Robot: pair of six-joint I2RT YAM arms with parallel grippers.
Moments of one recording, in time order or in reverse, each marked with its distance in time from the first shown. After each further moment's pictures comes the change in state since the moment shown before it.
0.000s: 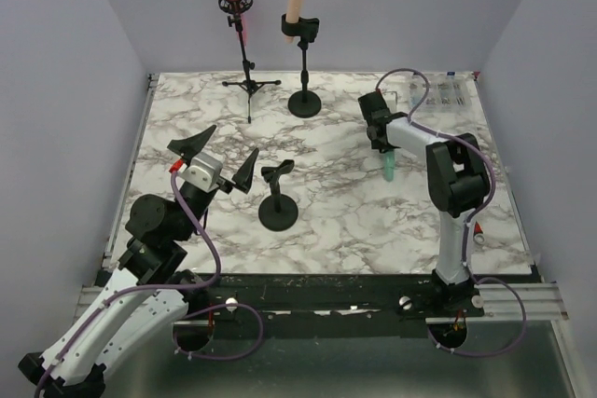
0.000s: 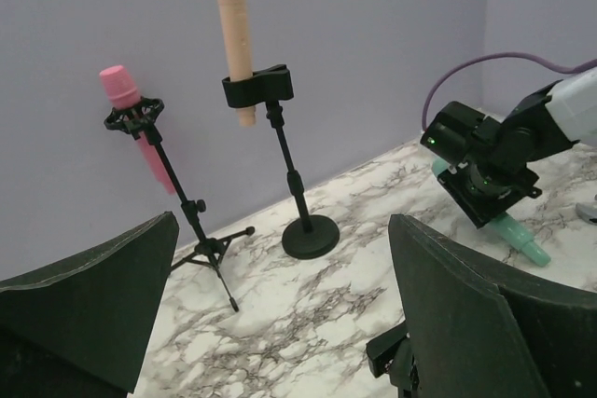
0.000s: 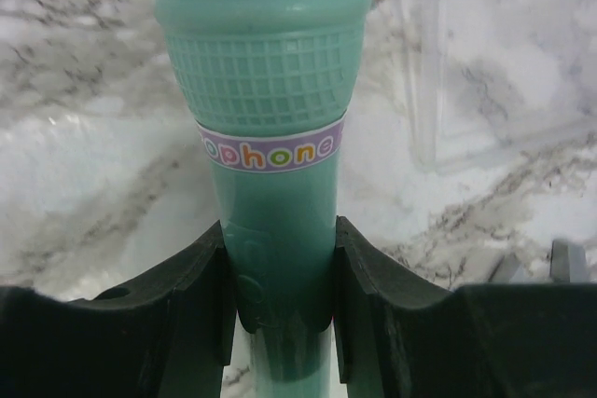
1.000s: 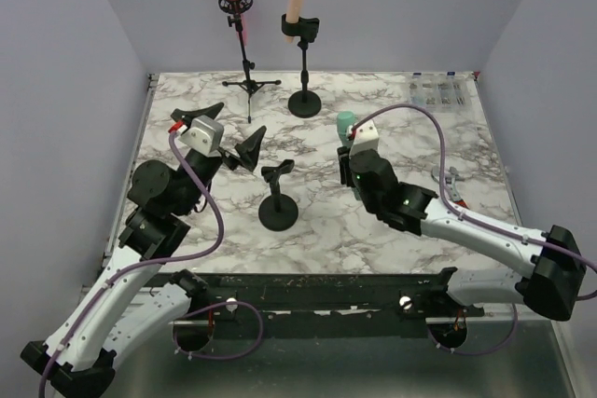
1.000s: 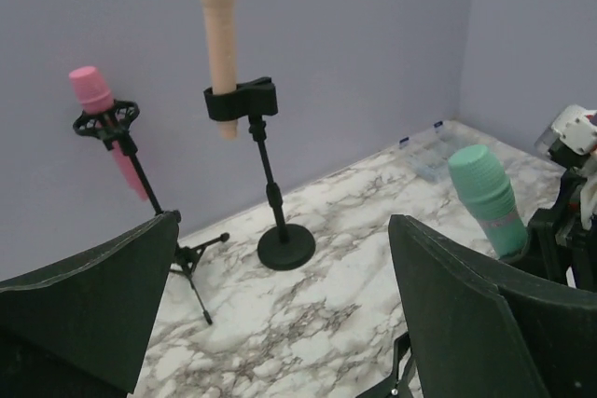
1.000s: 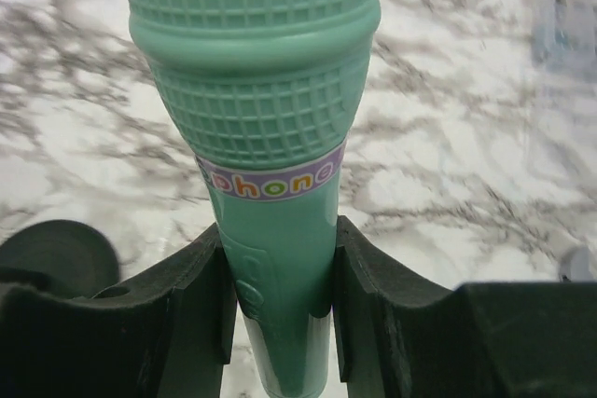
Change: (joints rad) left arm 0.079 0.208 0.230 -0.084 0.133 -0.130; right arm 0.606 -0.845 -0.533 0.388 0.099 -0.126
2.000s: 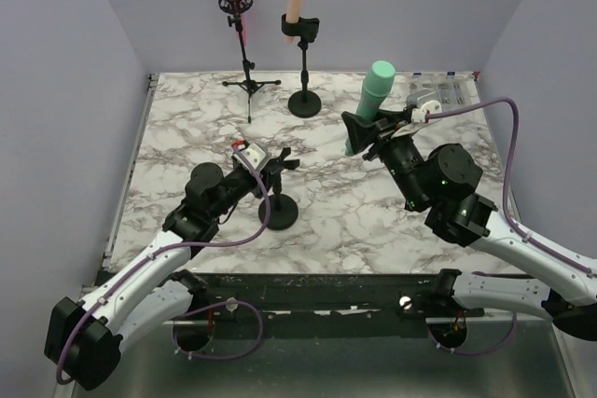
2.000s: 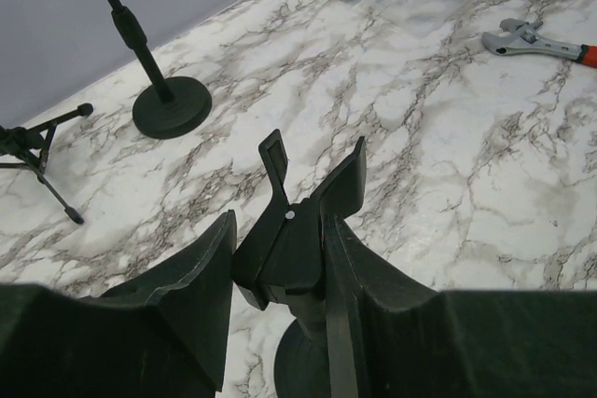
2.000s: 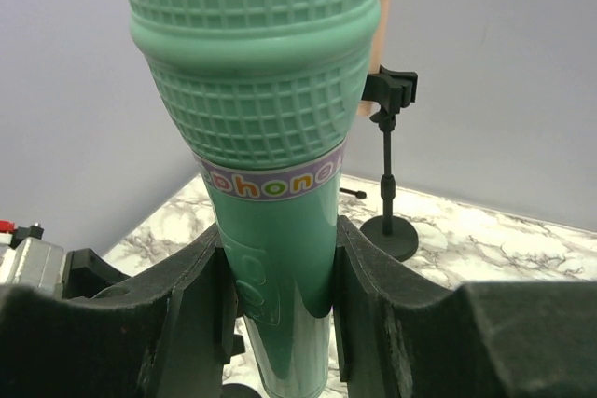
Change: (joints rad) left arm 0.014 0.149 -0.364 0.172 0.174 0.001; right arm 0.063 -0.217 0.197 0.231 -0.181 -0.176
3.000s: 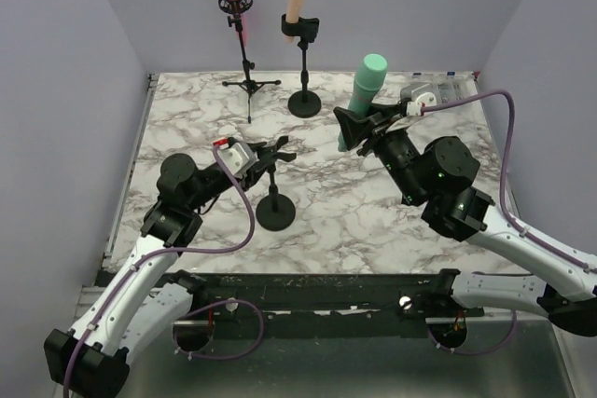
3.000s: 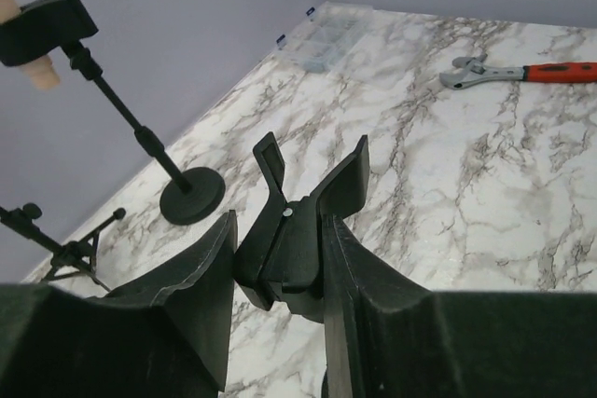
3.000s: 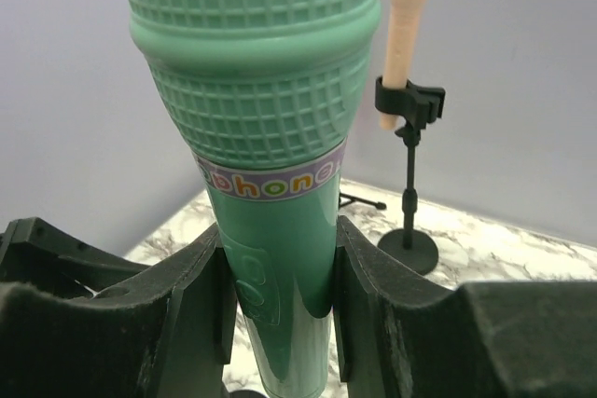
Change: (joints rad) left arm 0.141 -0.079 0.168 -0.135 0.351 0.152; right arm 0.000 0.051 0.080 -0.006 -0.069 0.008
